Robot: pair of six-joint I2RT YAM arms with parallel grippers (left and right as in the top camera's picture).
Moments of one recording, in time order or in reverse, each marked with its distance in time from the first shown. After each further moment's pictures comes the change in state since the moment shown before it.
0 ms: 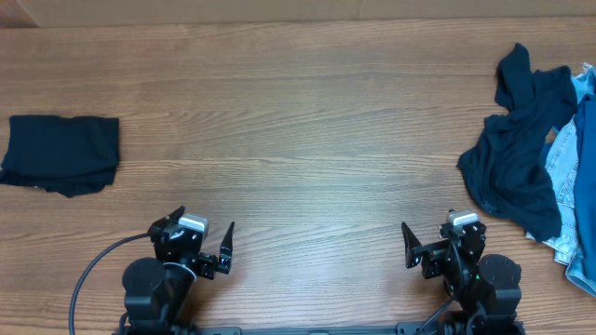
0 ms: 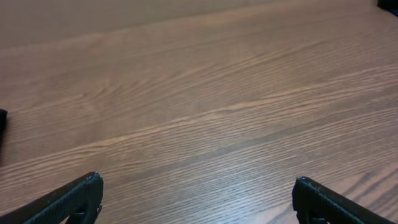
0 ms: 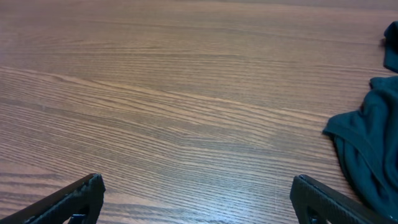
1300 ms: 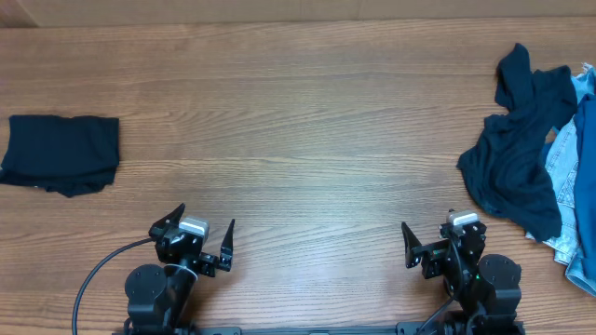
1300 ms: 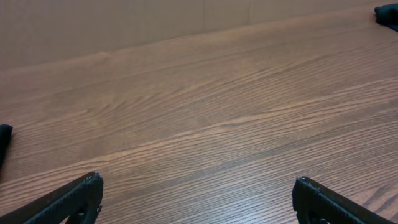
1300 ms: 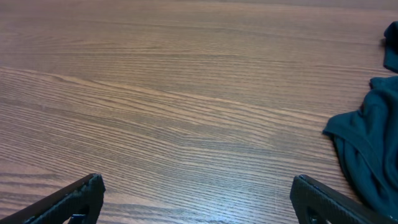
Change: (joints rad) left arm 0.000 -0.095 -0.076 0.072 0.000 -0.005; right arm 0.000 0.000 0.000 0.000 0.000 0.000
